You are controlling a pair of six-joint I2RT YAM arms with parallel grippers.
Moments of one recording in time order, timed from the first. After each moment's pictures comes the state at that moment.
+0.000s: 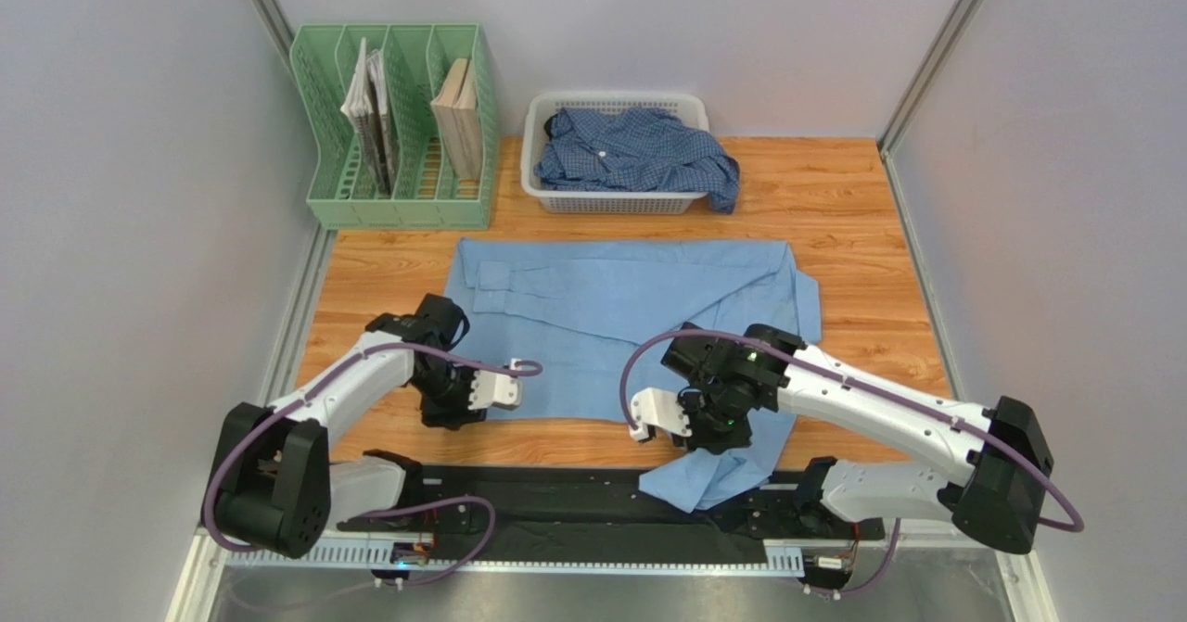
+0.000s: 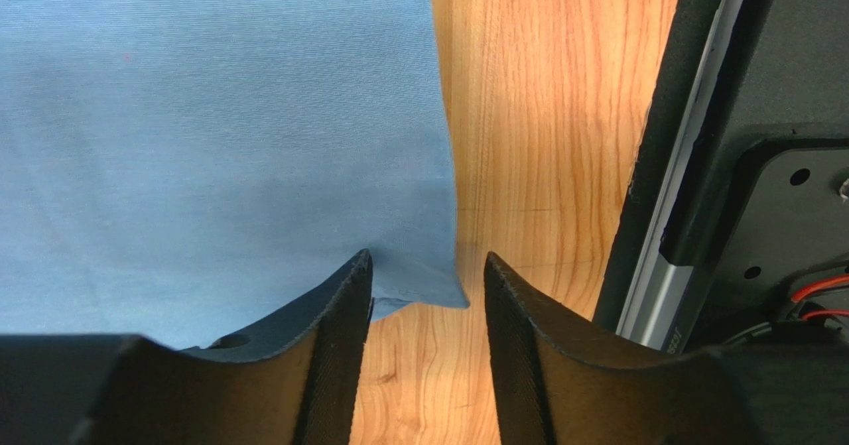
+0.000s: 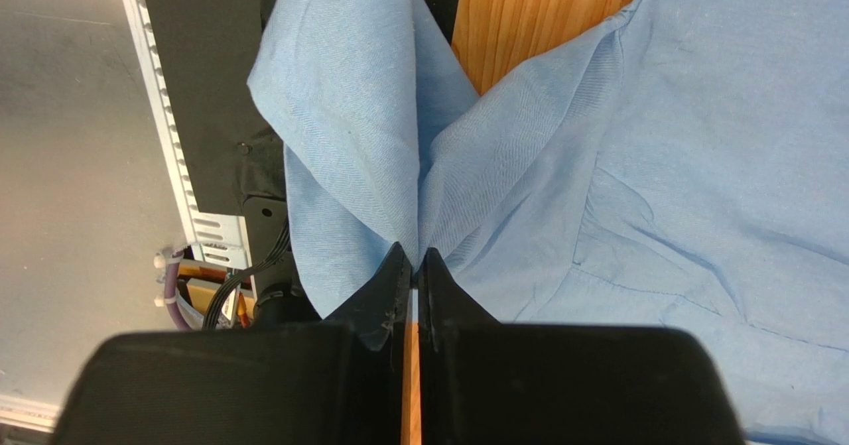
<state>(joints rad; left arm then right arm) -0.28 1.21 0.60 -0.94 0.34 1.29 1.00 1.19 0.92 -1.18 -0.26 -0.67</state>
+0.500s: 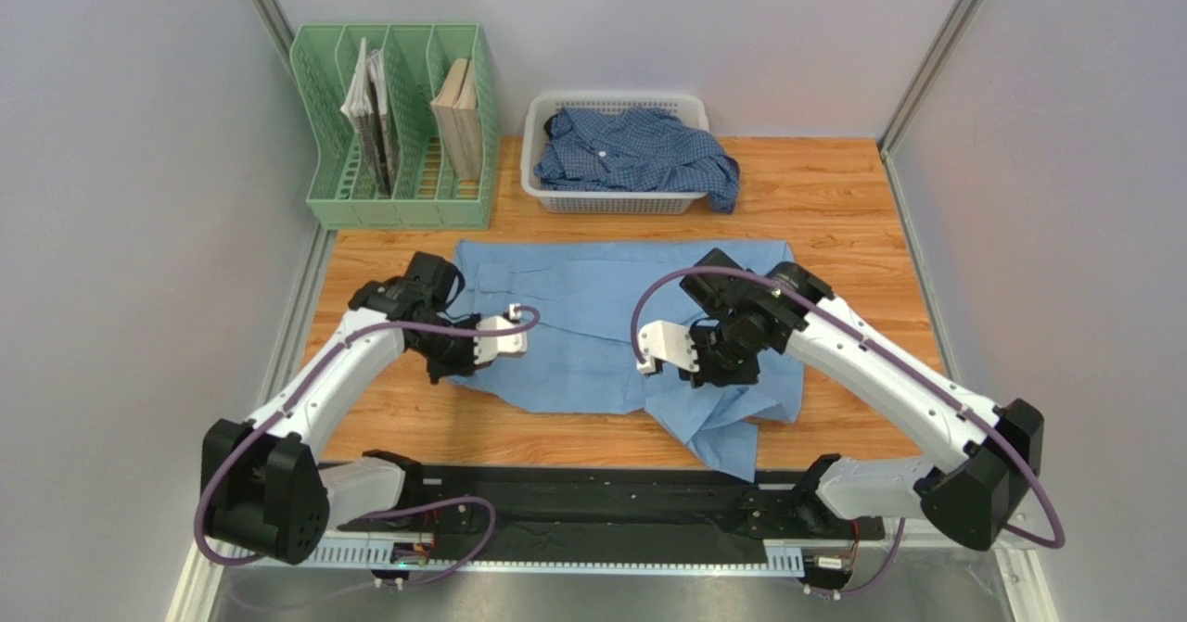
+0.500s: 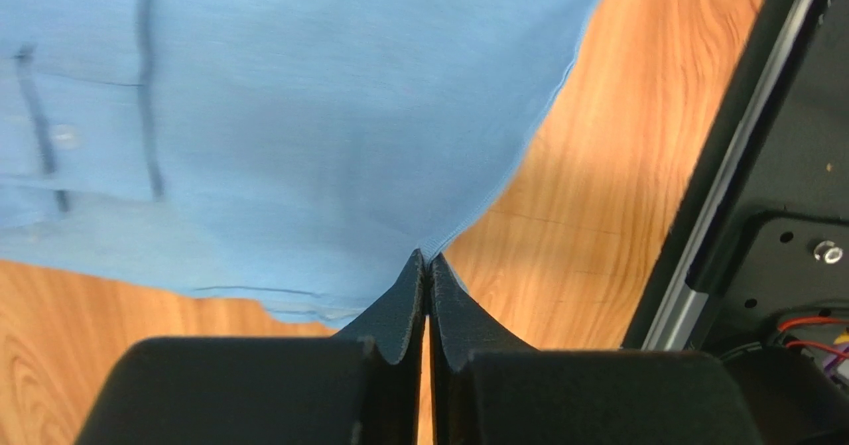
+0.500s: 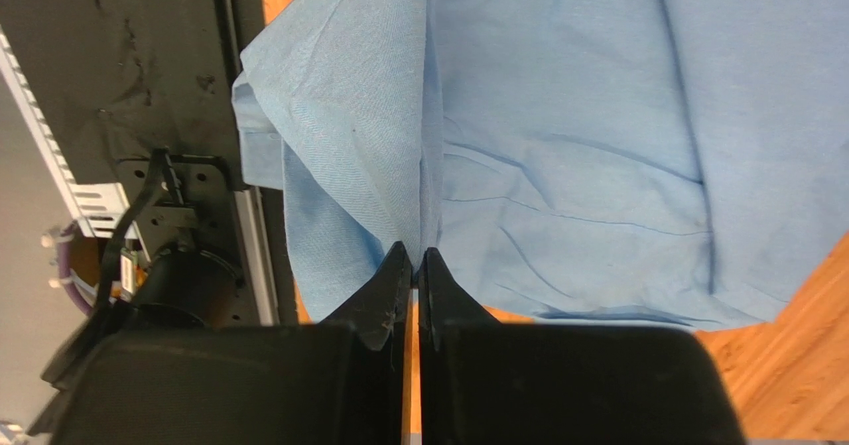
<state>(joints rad) -0.28 1.17 0.81 -0.99 0.39 1.15 0.77 1.24 1.18 -1.29 -0.18 -0.86</state>
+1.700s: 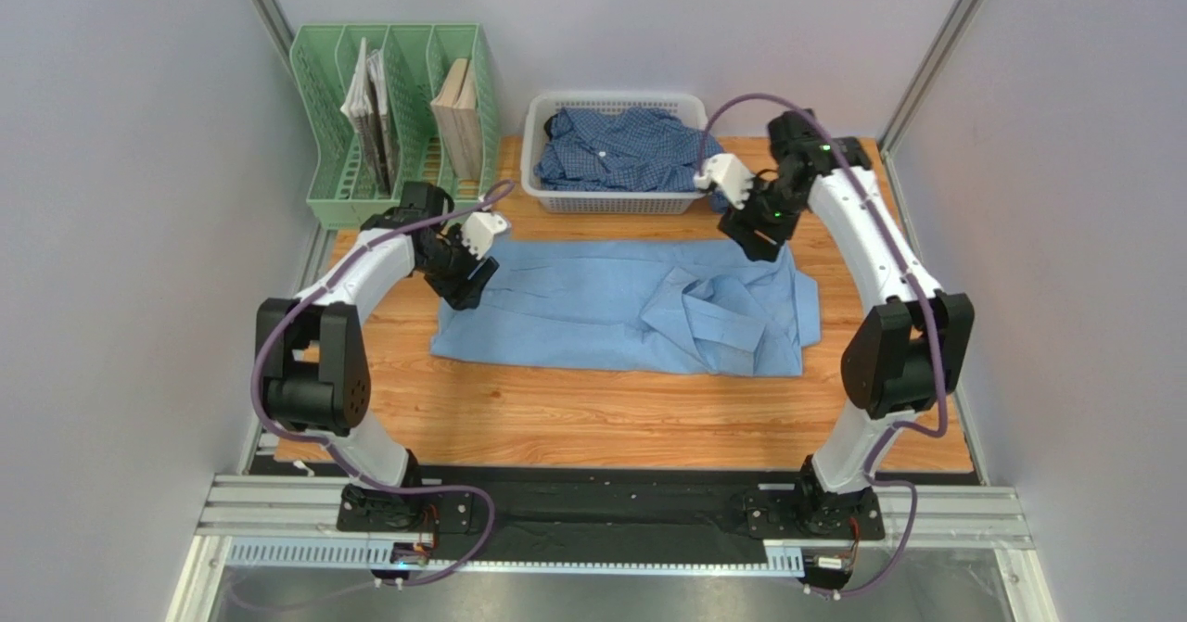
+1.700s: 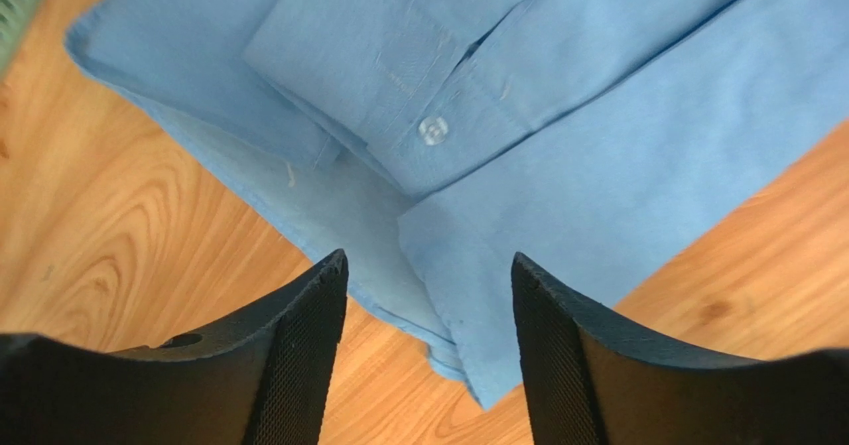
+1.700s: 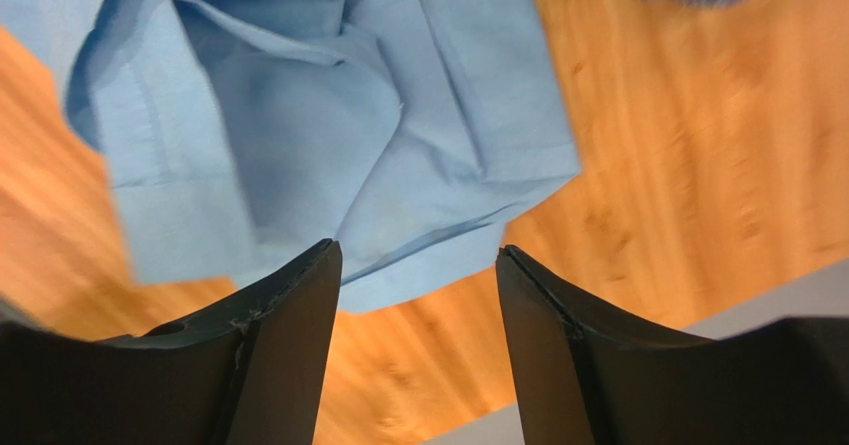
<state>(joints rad) -0.10 1.65 1.15 -0.68 0.31 0.69 0.20 1.77 1.71 -1.14 -0.20 -0.97</state>
